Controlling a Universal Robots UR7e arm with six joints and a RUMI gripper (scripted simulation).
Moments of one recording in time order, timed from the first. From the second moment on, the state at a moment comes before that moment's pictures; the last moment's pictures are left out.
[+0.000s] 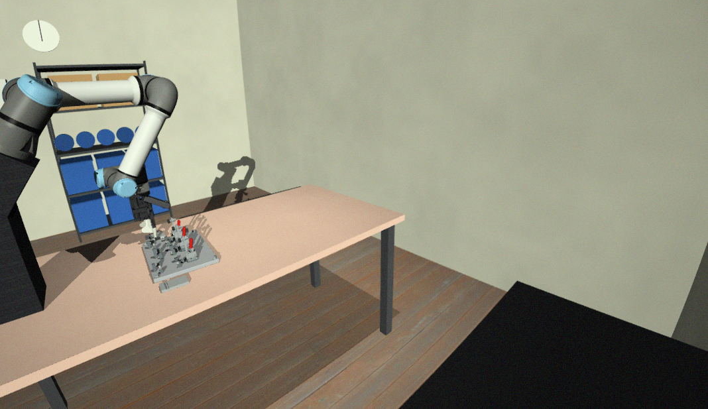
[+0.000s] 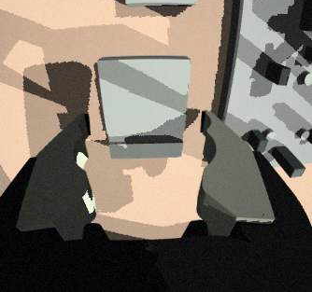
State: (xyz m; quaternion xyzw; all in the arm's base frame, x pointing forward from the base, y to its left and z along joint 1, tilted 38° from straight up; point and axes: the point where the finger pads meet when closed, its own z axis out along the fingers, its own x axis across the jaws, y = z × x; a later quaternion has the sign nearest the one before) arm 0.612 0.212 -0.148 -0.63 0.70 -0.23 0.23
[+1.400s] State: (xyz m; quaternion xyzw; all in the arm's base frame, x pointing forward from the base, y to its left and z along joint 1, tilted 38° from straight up) arm 0.573 0.214 -0.097 -0.63 0.70 -0.23 0.23
